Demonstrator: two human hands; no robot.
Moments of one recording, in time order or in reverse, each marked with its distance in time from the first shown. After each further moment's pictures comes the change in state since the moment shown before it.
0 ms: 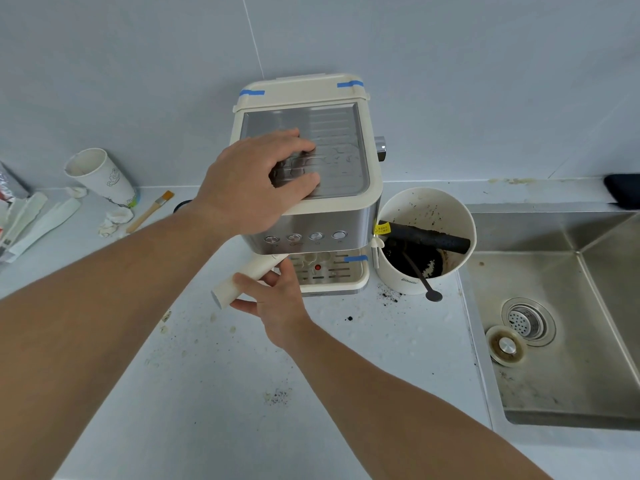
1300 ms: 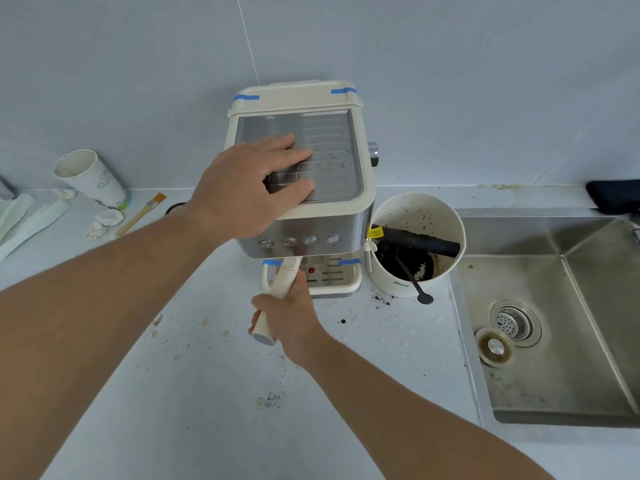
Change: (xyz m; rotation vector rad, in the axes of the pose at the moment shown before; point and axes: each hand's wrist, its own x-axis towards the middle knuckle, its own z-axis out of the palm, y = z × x) left_hand 0.000 -0.002 -0.002 0.013 -0.035 0.024; right_hand -0.029 -0.022 -0.009 -0.385 0.199 0.135
